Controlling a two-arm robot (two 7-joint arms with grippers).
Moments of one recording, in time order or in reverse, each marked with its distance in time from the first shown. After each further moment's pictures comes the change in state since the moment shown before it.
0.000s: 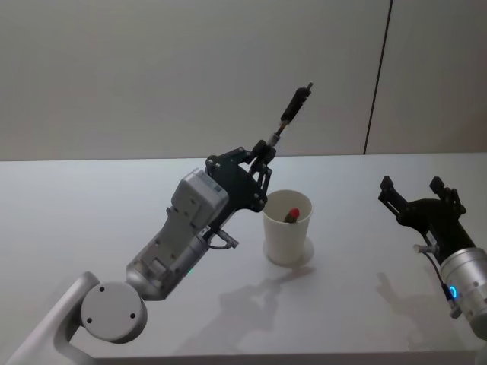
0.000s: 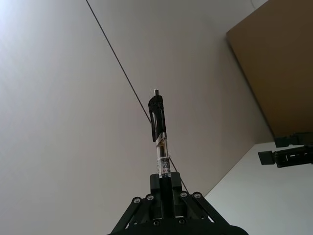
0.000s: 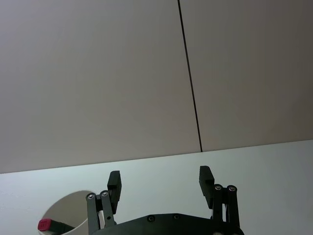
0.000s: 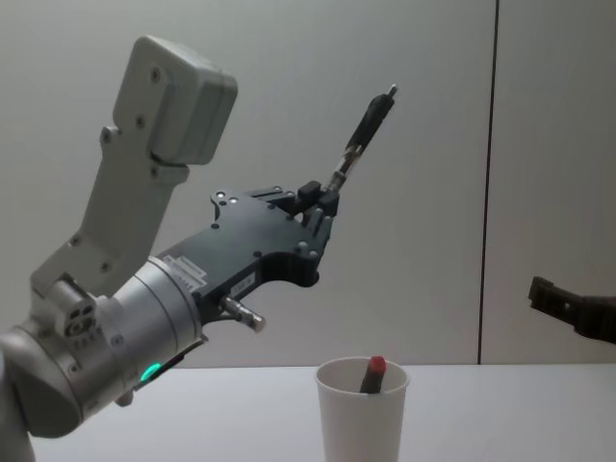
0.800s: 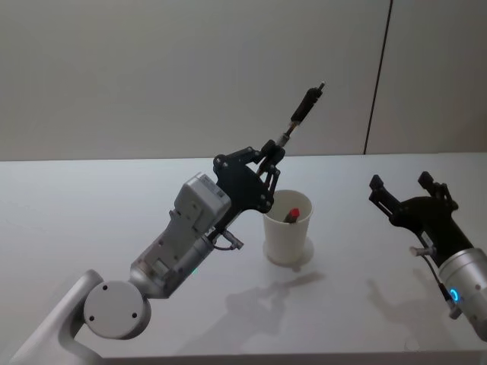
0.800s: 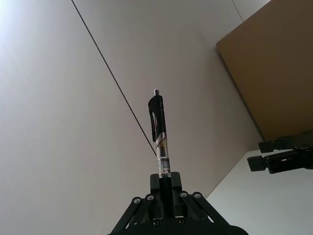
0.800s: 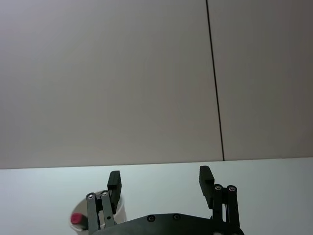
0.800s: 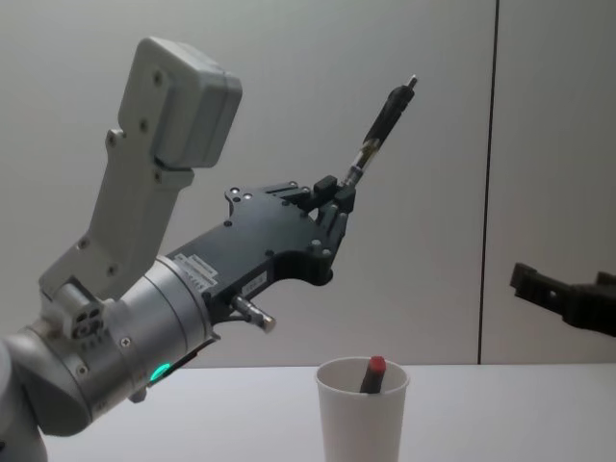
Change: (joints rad) left arm -0.018 -0.012 0.002 0.033 -0.007 -0.058 -0.045; right arm -0.016 0.015 -0.001 -0.027 0.013 -0.019 0.097
